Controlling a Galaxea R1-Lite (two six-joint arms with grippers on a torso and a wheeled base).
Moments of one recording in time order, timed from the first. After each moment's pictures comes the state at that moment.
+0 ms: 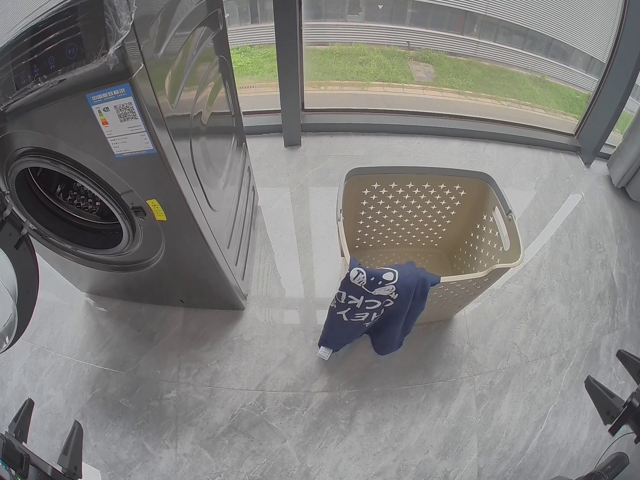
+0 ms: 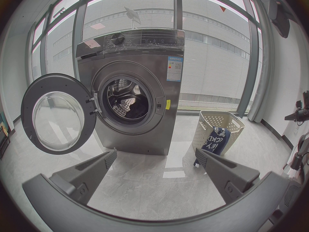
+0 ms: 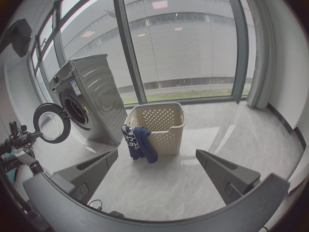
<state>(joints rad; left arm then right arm) 0.00 0.02 -0.02 0.00 0.03 -0.05 0.01 0.41 -0.16 -0.12 0.20 0.06</state>
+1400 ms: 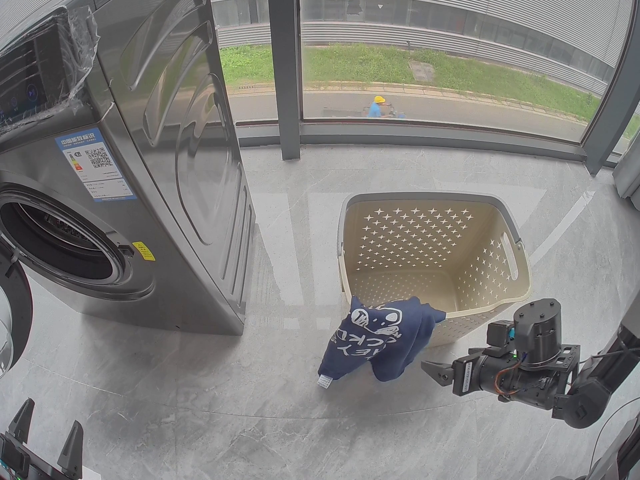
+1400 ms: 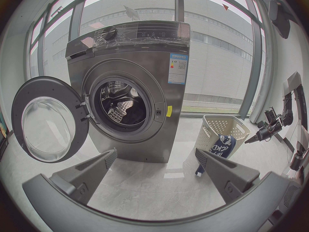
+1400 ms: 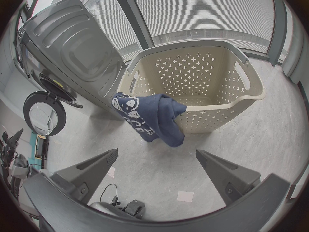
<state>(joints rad) 0.00 0.02 -0.02 0.00 0.03 -0.05 0.55 1.84 -0.30 -0.98 -0.11 0.31</state>
